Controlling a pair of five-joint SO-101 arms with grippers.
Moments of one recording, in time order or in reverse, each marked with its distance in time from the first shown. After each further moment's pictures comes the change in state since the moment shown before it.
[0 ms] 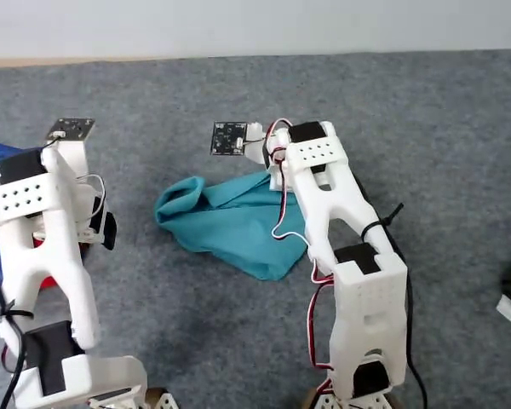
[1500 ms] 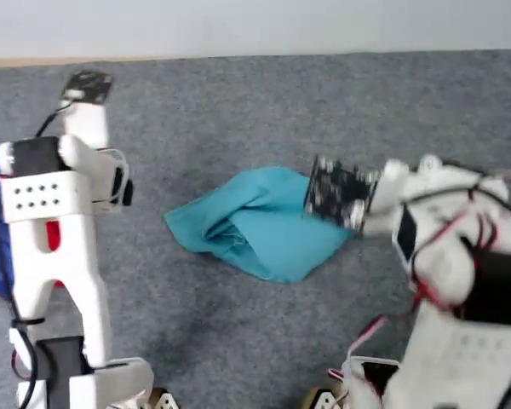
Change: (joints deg) left arm 11.9 -5.2 -12.7 0.5 3.1; right arm 20.9 -72.5 9.6 36.5 12.0
